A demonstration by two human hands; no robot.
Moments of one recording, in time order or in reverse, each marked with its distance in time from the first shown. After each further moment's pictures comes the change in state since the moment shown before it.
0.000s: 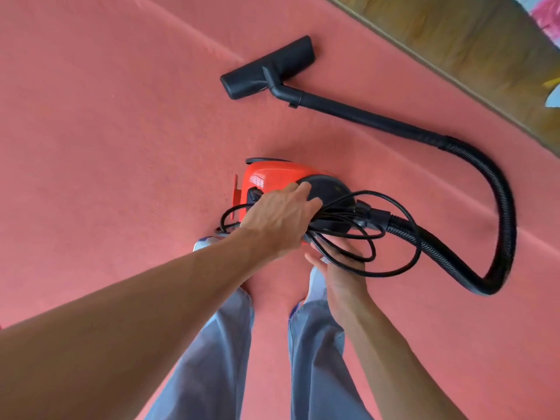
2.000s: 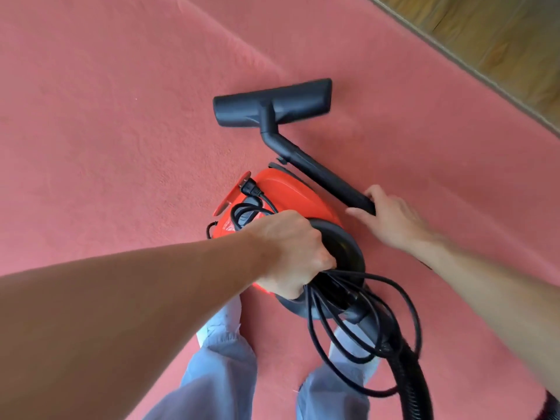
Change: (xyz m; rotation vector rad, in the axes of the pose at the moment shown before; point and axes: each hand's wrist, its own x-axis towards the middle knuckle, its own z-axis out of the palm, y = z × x) left_hand 0.044 -0.067 0.037 0.289 -0.194 0.297; right_hand 0.217 -0.067 0.044 -1.620 -0.291 -0.637
